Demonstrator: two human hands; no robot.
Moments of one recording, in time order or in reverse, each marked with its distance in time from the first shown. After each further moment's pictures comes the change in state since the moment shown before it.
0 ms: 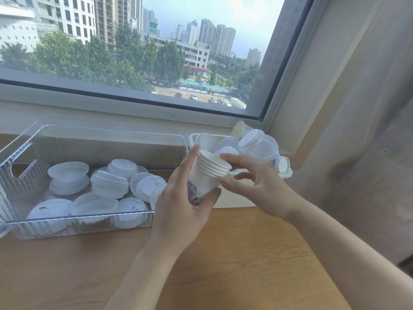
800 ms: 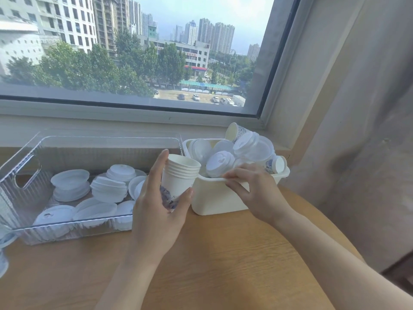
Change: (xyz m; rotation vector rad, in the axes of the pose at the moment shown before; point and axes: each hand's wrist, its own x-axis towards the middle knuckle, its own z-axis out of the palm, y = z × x) left_hand -0.008 -0.010 -0.018 0.034 0.111 0.005; right_hand -0.009 0.040 0.004 -0.426 0.234 -0.078
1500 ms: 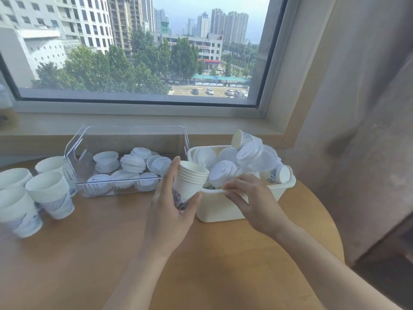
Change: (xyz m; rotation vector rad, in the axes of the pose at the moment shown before) left_hand -0.097 0.091 -0.034 0.103 -0.084 -0.082; right_hand -0.130 -0.059 -0.049 0.137 -0.056 -0.014
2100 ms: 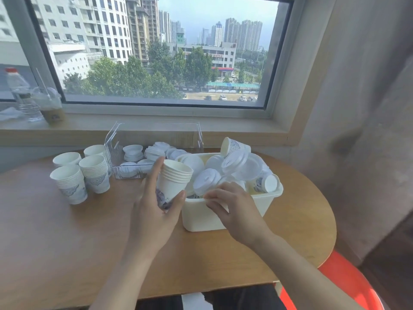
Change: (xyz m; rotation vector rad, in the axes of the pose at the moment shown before) left_hand -0.077 0.034 -0.084 0.106 0.120 0.030; right_hand -0.072 -0.092 0.021 0.087 -0.003 -0.088
